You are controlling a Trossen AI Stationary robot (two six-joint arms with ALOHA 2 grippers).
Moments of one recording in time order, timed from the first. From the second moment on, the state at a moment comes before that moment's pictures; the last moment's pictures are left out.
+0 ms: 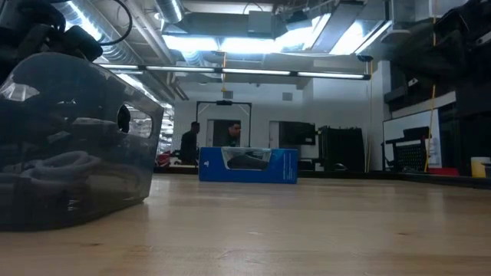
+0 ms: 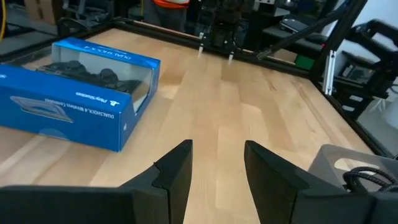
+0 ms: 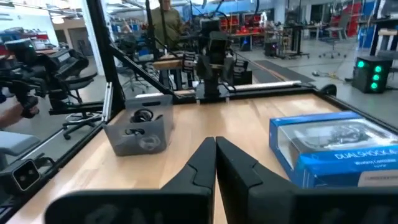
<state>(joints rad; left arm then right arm) 0.12 0.18 0.01 0.01 0.07 -0.24 0.13 0.15 0.03 0.12 0.08 0.11</state>
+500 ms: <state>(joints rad) 0.11 0.18 0.01 0.01 0.06 -0.30 0.12 0.01 0.03 -0.03 0.09 0.10</state>
